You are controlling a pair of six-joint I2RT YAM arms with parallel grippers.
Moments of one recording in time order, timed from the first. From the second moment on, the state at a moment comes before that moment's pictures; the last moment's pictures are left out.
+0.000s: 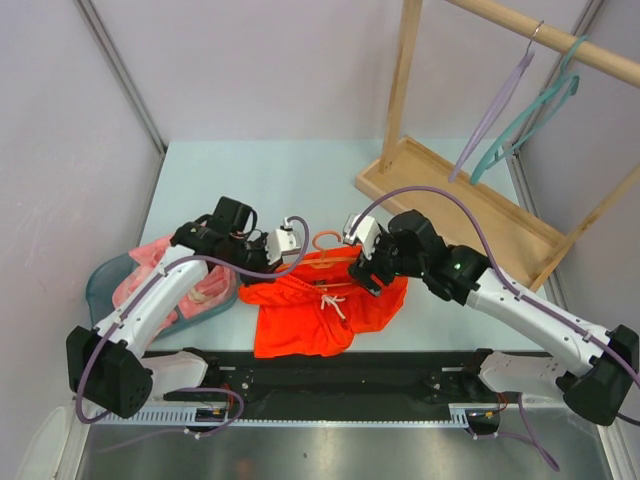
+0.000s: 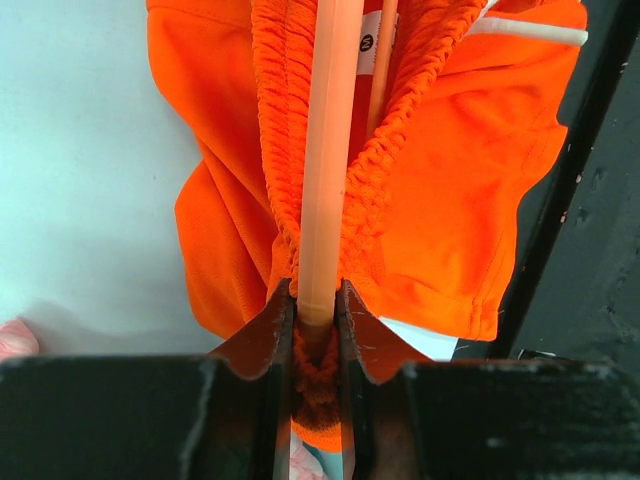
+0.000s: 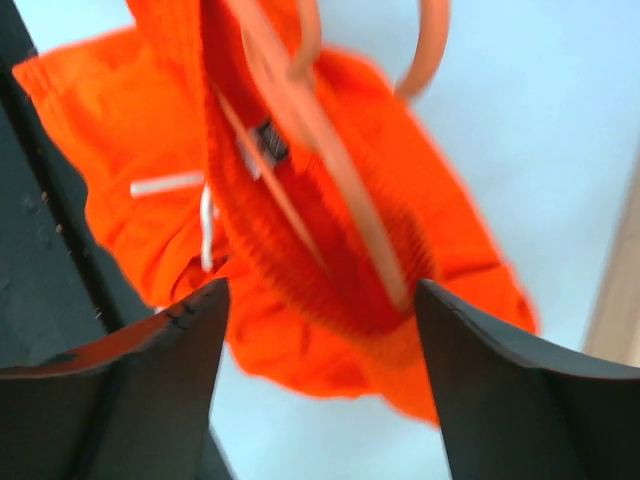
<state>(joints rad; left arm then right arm) -0.40 1.21 1.03 -0.95 0.51 0.79 0.82 1.13 1.01 -0.53 -0.19 -0.27</state>
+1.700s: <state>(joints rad) -0.25 1.28 1.59 -1.21 0.84 0.82 0.78 1.10 1.17 -0.43 -0.17 -0.77</state>
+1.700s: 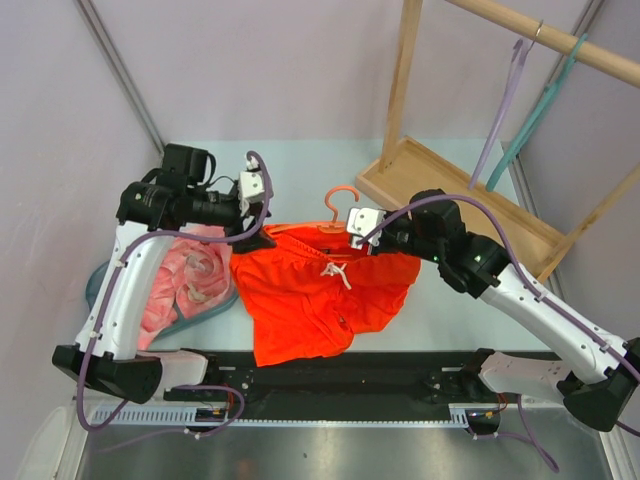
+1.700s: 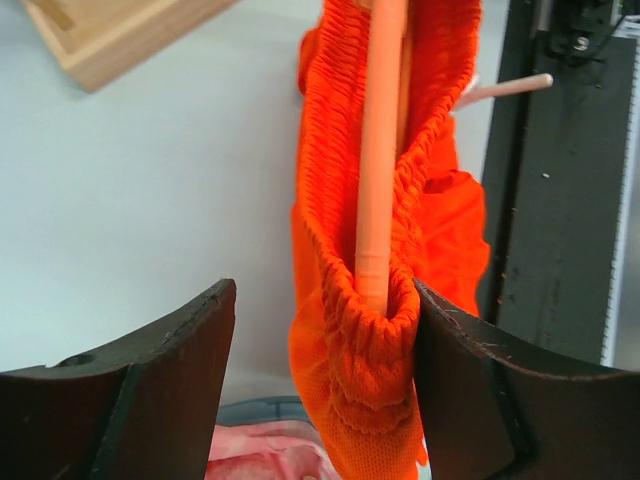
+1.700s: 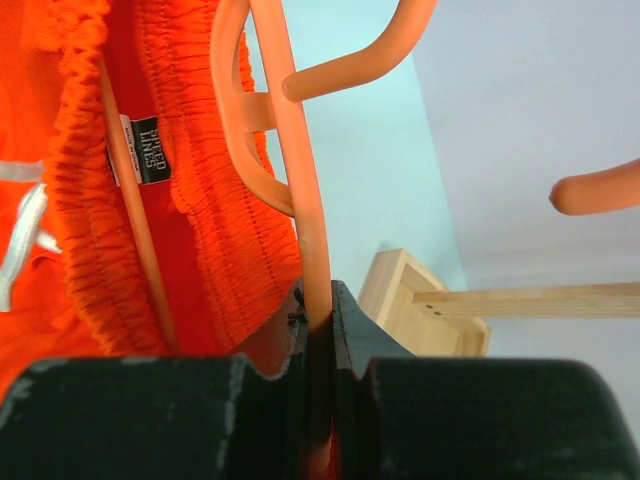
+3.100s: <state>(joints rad) -0.37 1.44 1.83 -0.73 0.65 0.24 0.93 0.93 1.22 -0.27 0.14 -0.80</state>
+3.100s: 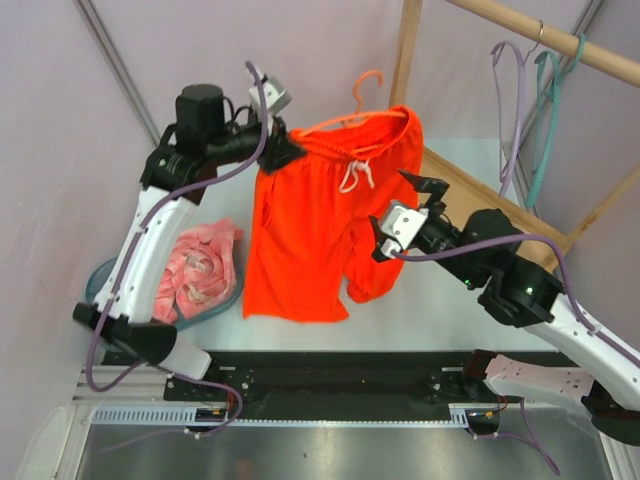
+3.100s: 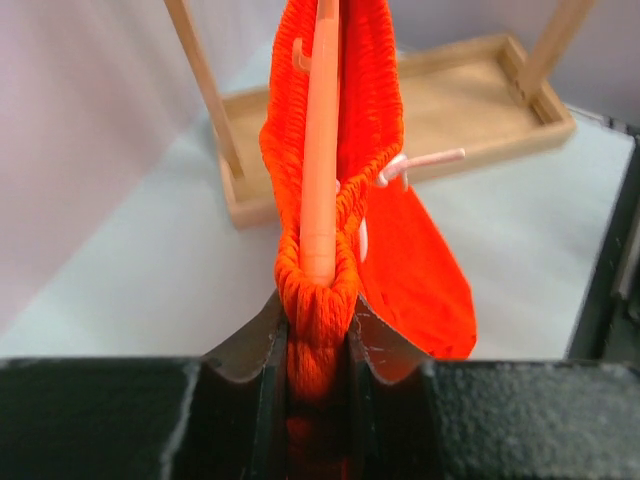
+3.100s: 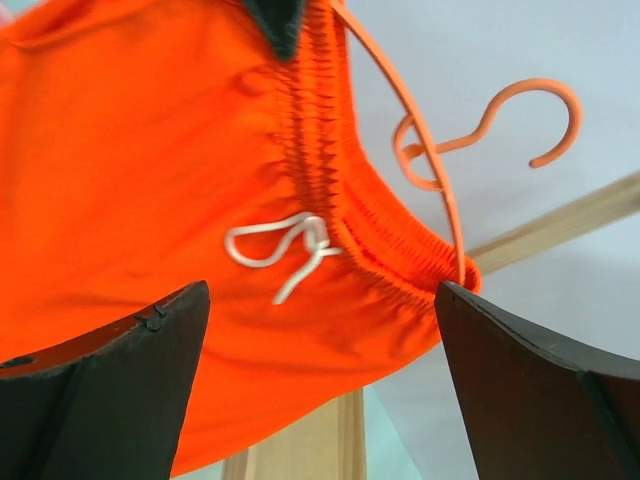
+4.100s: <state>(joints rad) -0.53 1.46 1.77 -0.40 0.51 0.08 0.89 1.25 1.37 0.16 0.50 -1.40</state>
